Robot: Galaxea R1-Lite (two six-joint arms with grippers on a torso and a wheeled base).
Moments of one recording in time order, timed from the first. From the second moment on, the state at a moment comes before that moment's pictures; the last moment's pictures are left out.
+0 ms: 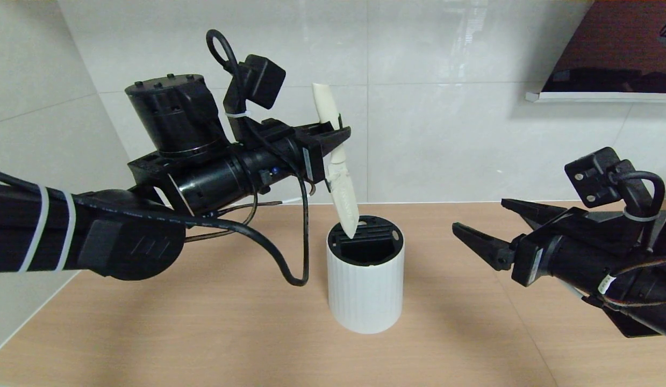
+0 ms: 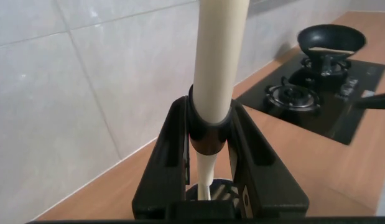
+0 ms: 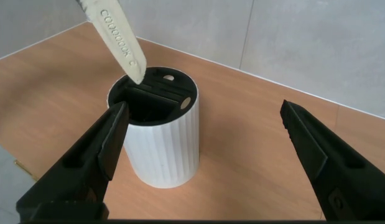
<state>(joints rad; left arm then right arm) -0.50 1.82 -1.13 -0.81 -0.32 0.02 0.59 1.44 -0.54 -0.86 -0.07 -0.03</state>
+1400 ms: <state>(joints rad) -0.59 1.91 -1.00 -0.82 -0.32 0.03 0.59 1.44 -0.53 -0.86 -0.06 -0.03</state>
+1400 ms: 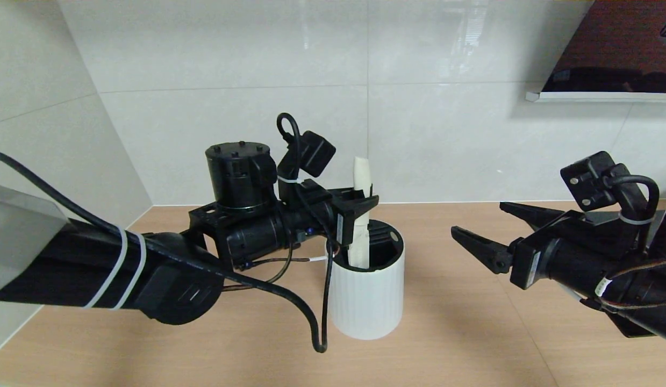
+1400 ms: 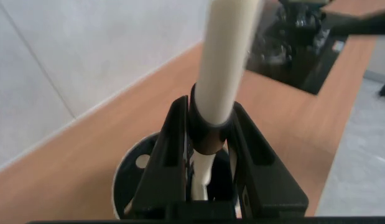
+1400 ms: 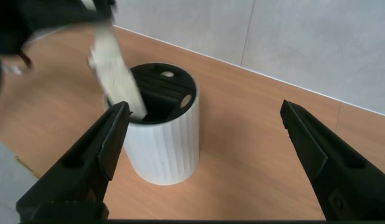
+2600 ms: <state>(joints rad) -0.60 2.05 -0.92 -0.91 -0.29 0.05 0.60 1.45 -0.53 -0.86 -0.06 -0.03</state>
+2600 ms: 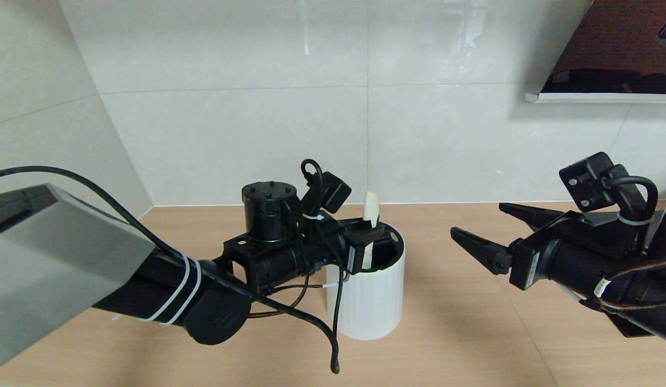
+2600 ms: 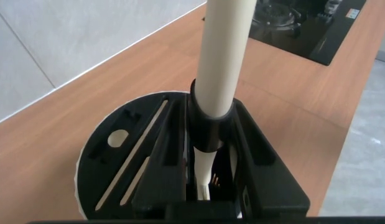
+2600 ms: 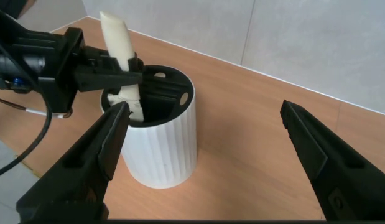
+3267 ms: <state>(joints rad) -0.60 2.03 -0.98 -0.98 -0.22 0.05 0.60 1.45 -0.53 -0.86 -0.06 -0.03</state>
